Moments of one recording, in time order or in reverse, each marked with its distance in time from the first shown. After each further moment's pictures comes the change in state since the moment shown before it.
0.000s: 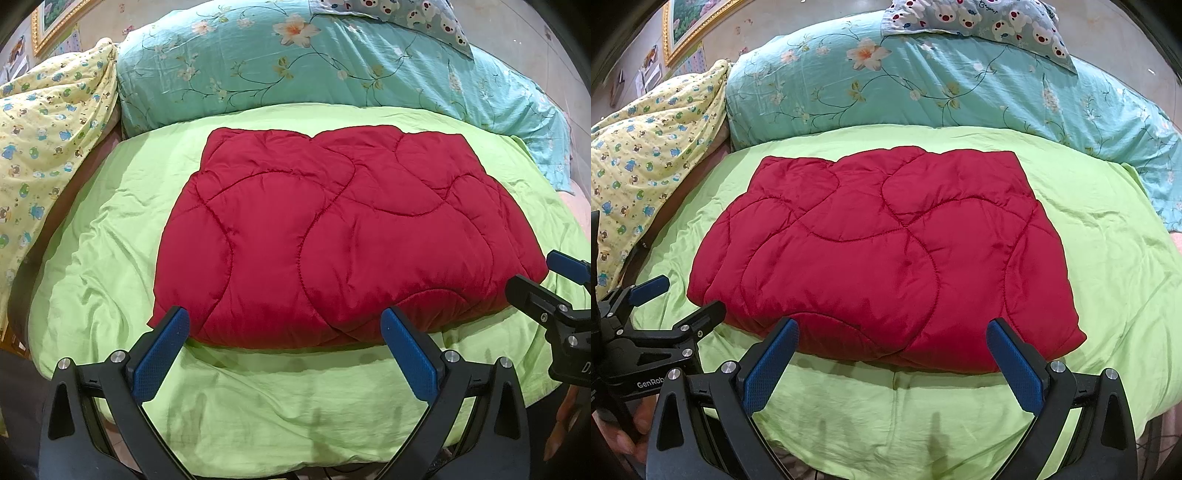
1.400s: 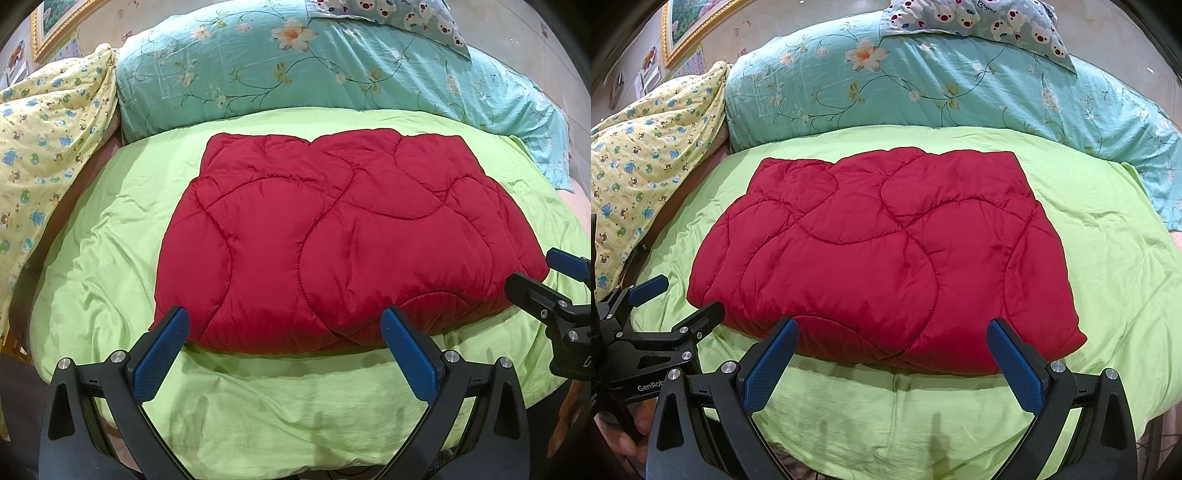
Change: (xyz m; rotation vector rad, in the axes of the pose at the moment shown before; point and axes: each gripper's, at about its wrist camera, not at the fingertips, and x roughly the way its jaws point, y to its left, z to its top) left arm -0.002 -0.001 0.001 0.010 -0.018 0.007; right arm 0.000 0.000 0.001 0.002 -0.003 -0.001
